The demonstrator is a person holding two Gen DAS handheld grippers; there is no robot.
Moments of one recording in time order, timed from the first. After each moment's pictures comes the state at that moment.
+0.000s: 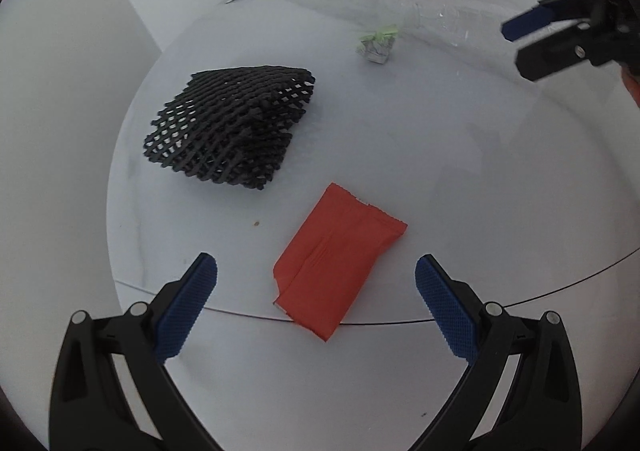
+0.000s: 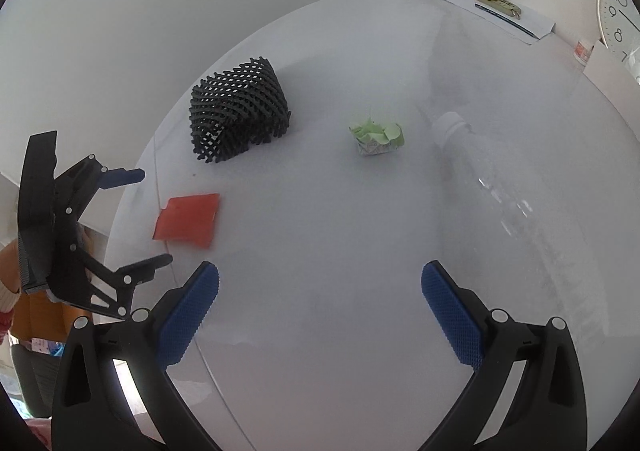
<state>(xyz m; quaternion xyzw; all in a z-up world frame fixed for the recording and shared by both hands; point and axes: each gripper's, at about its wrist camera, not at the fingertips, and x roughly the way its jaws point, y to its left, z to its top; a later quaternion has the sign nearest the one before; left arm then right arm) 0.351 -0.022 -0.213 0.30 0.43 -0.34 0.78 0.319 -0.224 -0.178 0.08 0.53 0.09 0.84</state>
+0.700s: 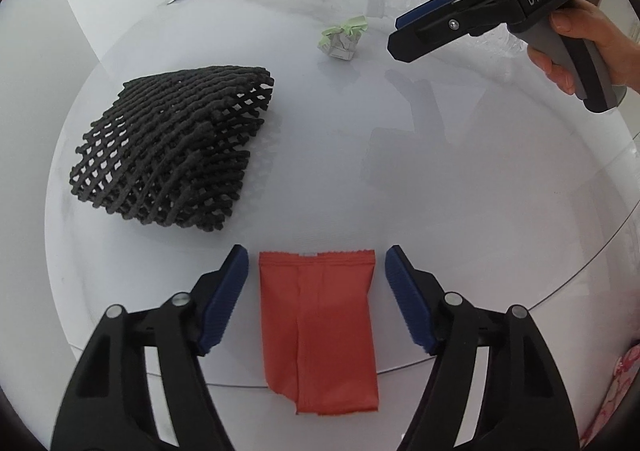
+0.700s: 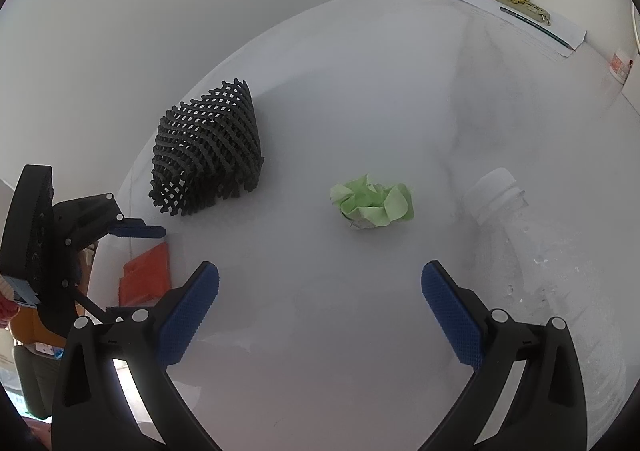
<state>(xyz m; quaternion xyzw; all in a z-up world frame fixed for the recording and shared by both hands) 0.388 -0.040 -0.233 0.29 0.44 -0.44 0.73 0.390 -0.237 -0.212 0.09 0.52 0.13 0.84</state>
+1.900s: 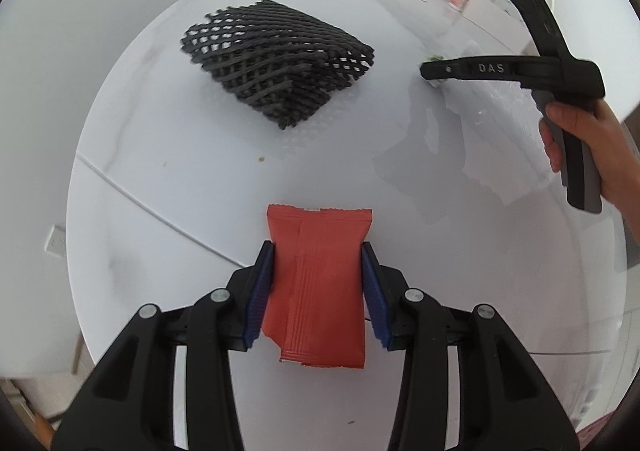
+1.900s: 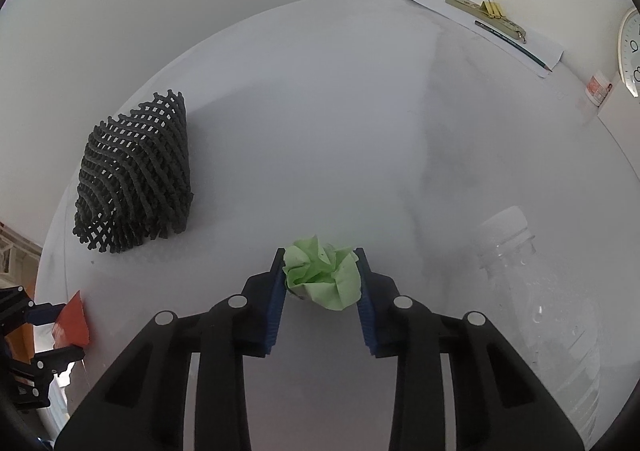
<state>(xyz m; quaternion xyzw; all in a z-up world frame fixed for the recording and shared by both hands) 0.350 0.022 -0.225 0.08 0.53 -0.27 0.80 0.434 -0.237 -0.230 0.04 0.52 0.04 0.85</state>
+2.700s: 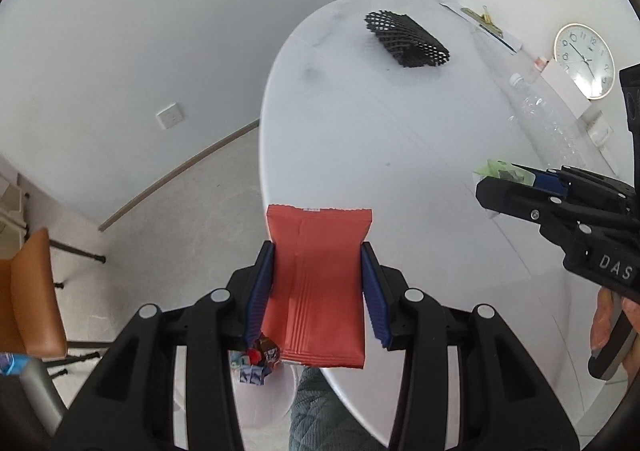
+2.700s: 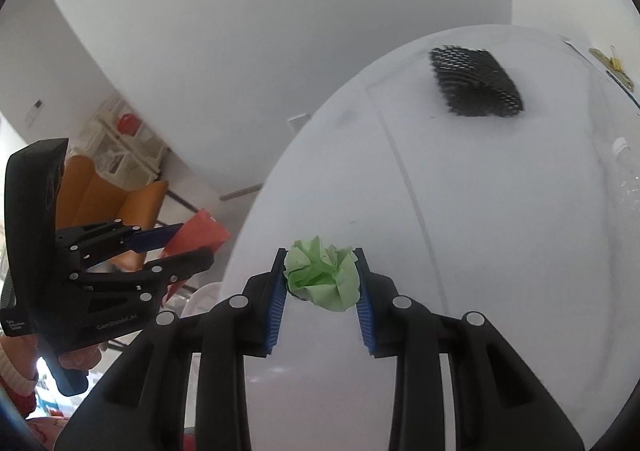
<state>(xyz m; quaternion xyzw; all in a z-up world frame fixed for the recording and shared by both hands) 0.122 0.135 -0.155 -0.02 0.53 -0.04 0.85 0.176 -0.050 -0.139 0.01 0.49 0.30 0.82</state>
